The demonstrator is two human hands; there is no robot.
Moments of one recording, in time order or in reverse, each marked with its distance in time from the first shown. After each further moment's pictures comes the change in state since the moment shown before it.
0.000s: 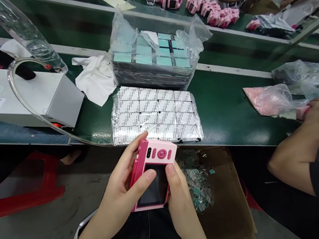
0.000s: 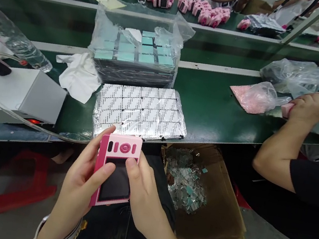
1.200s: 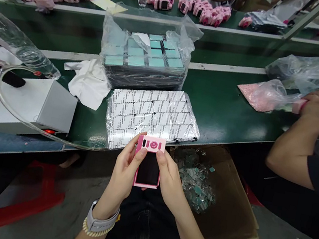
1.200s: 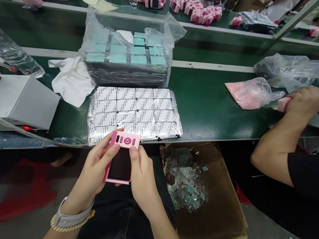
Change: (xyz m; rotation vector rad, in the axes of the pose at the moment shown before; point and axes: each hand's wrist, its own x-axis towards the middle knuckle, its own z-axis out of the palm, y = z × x) left_hand 0.051 -0.045 0.006 -0.165 0.014 -0.107; right_hand 0.043 0.047 -0.011 0.006 0.124 0.040
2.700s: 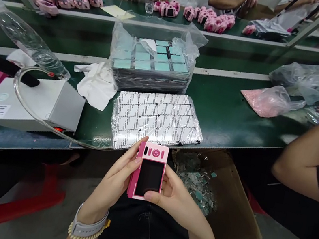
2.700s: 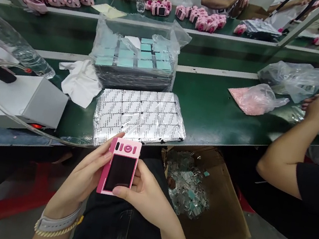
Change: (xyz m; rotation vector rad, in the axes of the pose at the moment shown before) left_hand -0.024 0.034 -0.024 -0.021 -0.168 -0.235; right_hand -0.031 -0.009 -0.018 0.316 -0.384 0.154
